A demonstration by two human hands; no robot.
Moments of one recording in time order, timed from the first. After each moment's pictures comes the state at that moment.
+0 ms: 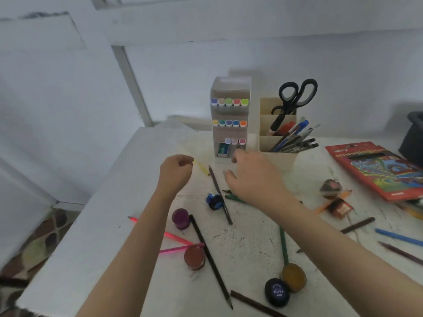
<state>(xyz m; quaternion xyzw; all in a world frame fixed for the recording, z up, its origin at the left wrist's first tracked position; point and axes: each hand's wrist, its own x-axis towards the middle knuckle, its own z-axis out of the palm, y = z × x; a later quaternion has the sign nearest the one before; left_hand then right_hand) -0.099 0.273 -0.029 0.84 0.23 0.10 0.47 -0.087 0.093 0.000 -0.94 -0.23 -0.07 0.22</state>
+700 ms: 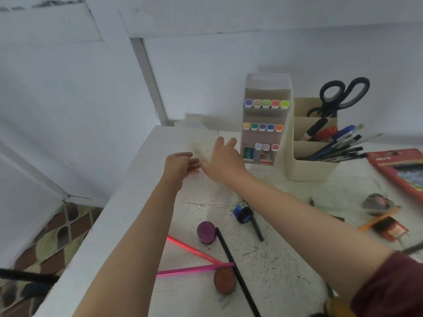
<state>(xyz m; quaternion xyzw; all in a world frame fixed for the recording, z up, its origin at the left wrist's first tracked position) -0.049 0.350 -0.057 0.66 0.34 0.09 0.66 -0.016 0.230 -0.044 -0.95 -0.19 0.04 0.24</state>
